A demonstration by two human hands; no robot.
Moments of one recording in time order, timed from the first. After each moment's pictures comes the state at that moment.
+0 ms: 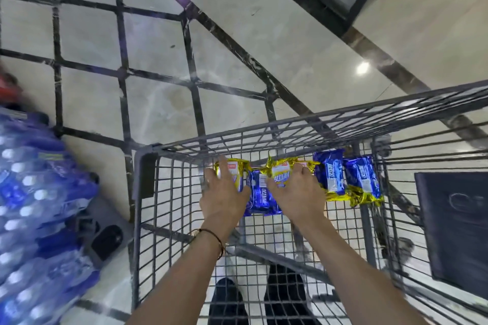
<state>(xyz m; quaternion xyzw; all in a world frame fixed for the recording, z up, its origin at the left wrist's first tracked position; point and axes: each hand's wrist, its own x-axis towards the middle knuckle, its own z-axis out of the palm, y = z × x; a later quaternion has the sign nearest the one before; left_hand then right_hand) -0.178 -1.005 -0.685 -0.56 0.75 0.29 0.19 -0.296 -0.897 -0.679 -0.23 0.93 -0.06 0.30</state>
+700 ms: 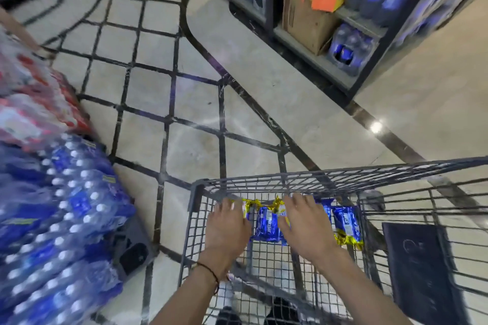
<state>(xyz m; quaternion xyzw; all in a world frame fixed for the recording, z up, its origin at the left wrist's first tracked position) -0.165 -0.996 -0.499 -0.45 0.85 0.19 0.19 -0.314 -0.882 -0.497 -0.51 0.83 -0.02 0.20</state>
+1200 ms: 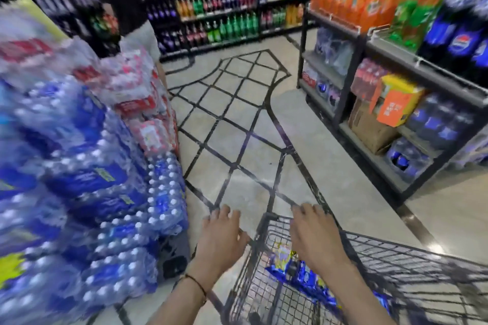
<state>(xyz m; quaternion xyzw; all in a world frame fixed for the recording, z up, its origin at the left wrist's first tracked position) -0.011 -0.990 -0.272 -0.54 0.84 0.05 0.03 -0.220 -0.924 -0.267 -0.67 0.74 -0.03 0.02</state>
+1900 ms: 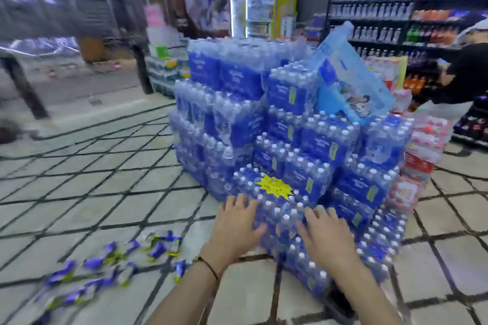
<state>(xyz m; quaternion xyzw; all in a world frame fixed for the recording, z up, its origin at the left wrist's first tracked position) 0.570 -0.647 -0.126 -0.87 0.49 -0.05 -0.09 0.397 -0.777 -0.122 -0.93 0.35 -0.13 -0.06</state>
